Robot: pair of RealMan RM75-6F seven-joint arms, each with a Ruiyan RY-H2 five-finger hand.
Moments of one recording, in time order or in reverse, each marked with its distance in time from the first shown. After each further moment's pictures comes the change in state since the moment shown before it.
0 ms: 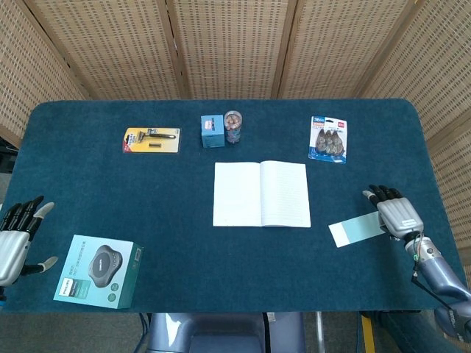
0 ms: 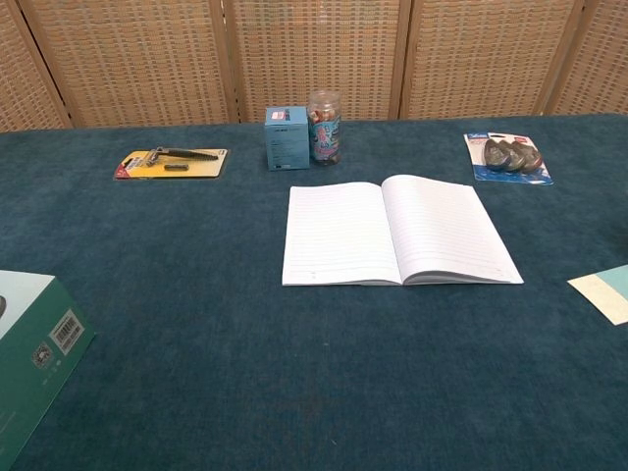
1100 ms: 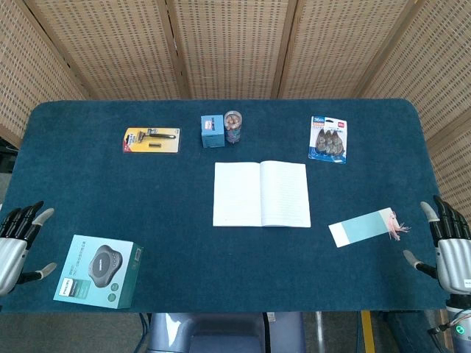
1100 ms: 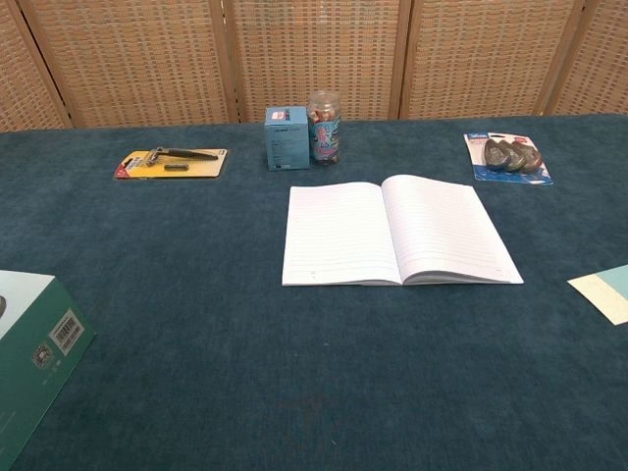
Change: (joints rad) left arm 0.030 0.013 0.036 0.017 0.093 0.070 -0.046; right arm -0.391 0.096 0.007 -0.372 -0.039 0.801 -0.039
